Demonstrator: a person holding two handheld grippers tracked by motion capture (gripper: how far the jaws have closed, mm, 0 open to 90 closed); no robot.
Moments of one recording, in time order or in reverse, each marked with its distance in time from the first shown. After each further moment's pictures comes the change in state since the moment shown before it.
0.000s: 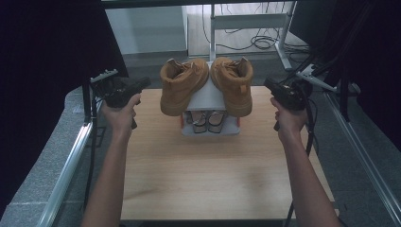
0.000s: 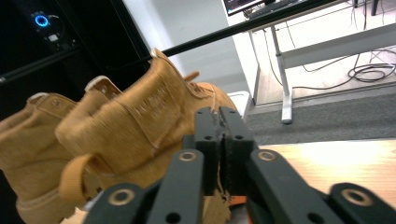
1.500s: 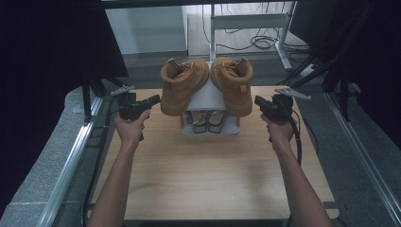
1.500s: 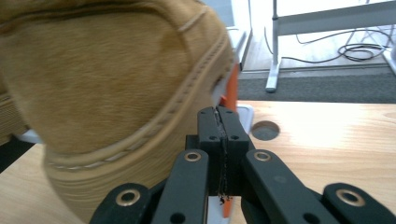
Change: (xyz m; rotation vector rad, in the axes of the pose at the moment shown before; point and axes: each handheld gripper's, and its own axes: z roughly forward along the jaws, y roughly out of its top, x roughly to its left) left arm 0.011 -0.046 0.027 0.130 -0.009 0.024; right arm -0.007 -0.054 0.031 0.177 -0.036 -0.133
